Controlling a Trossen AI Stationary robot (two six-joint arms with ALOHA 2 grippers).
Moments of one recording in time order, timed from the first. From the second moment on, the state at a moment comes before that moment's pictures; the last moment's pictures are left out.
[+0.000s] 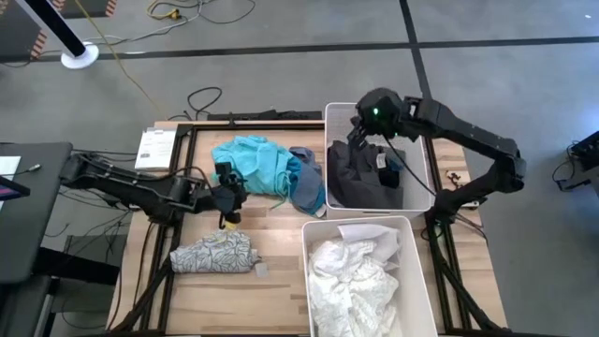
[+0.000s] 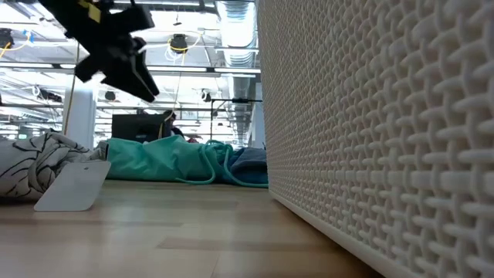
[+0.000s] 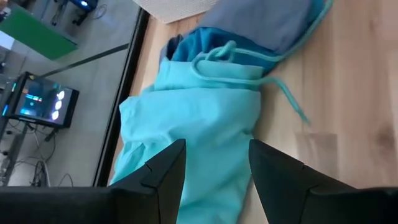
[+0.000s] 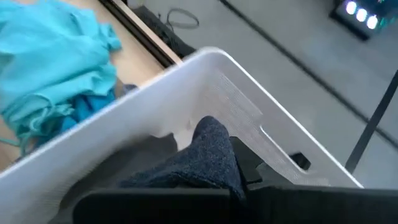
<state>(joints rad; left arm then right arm) -0.17 1.04 0.72 -0.51 -0.68 0.12 -0.39 1.38 1.55 -1.00 0.42 0.16</state>
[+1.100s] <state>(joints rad) 0.29 1.18 0.58 -0.22 -0.11 0.33 -0.81 1.40 1.34 -1.07 0.16 0.16</state>
